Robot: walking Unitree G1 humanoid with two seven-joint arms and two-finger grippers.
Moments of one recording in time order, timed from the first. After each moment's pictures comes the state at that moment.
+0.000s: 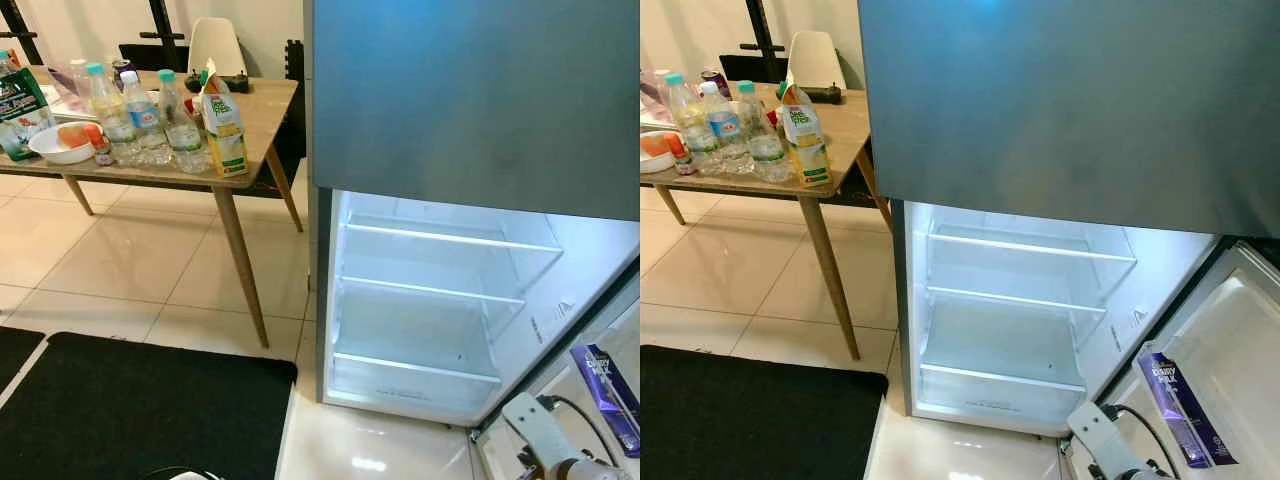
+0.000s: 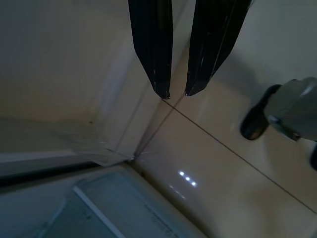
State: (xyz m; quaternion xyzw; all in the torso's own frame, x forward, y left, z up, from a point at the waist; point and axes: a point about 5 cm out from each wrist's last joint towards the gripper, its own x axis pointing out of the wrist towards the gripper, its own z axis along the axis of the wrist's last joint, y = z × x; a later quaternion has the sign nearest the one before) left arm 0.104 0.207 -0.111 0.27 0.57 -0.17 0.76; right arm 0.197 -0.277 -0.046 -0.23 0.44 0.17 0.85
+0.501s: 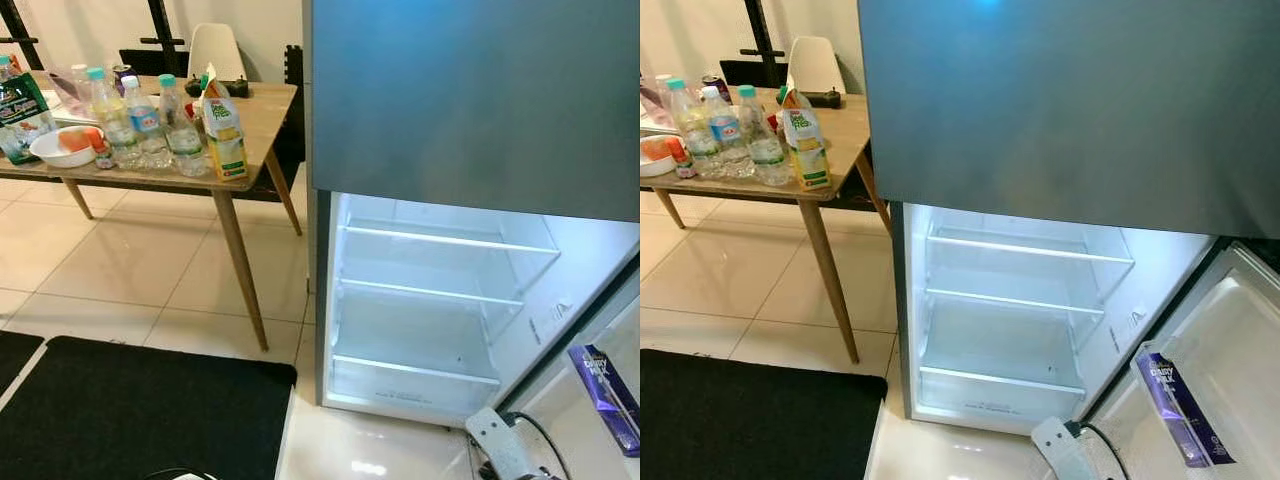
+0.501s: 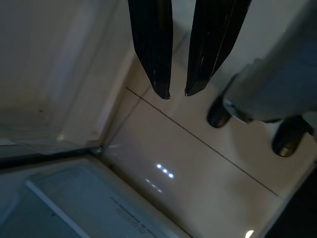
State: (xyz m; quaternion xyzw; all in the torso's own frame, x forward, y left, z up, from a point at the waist) left arm 0.103 0.207 -0.111 0.27 0.57 -0.17 0.76; right arm 0.188 -0.222 -0.070 -0.19 0.44 0.18 0.86
